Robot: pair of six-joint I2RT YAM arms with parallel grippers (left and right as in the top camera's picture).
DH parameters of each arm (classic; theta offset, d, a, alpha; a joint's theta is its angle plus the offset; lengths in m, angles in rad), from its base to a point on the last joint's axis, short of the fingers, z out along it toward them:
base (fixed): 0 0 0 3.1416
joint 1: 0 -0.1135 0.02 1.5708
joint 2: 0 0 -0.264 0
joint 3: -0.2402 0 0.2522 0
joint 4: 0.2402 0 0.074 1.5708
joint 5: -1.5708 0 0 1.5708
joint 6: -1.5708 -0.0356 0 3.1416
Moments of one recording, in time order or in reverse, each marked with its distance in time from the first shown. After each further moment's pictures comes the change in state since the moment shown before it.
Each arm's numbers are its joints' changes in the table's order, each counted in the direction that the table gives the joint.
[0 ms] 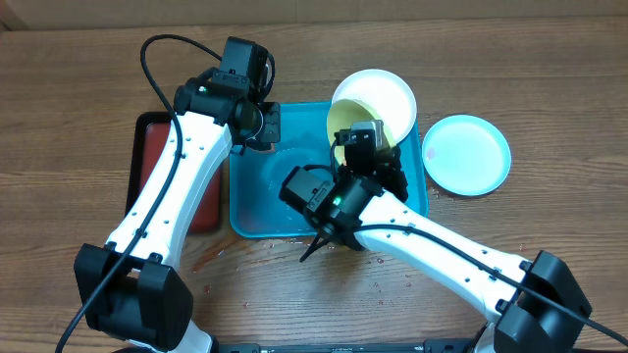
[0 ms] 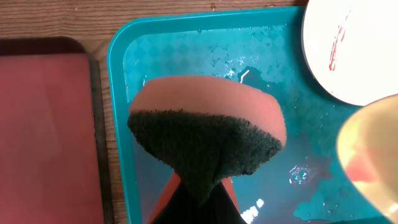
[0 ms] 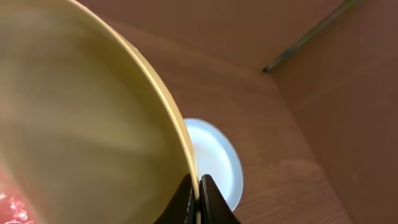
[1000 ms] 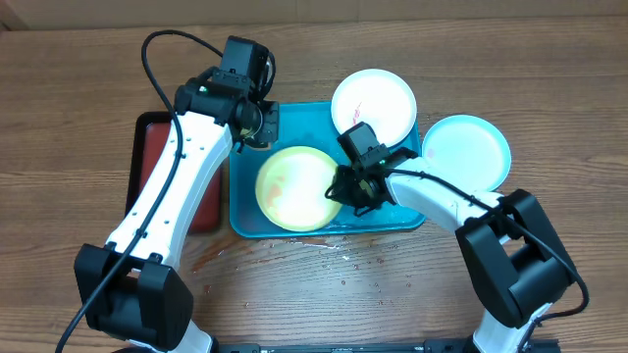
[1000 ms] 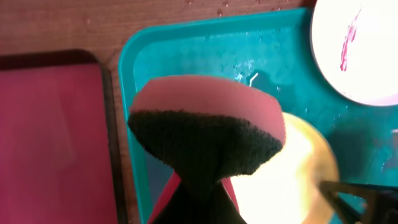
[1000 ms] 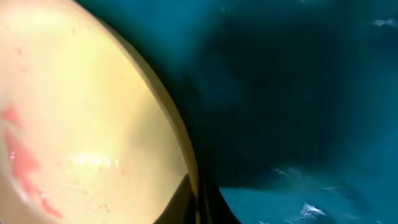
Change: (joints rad) left arm 0.001 0.000 -0.001 -0.006 0.034 -0.045; right arm 0.362 0.164 0.226 -0.624 1.364 0.113
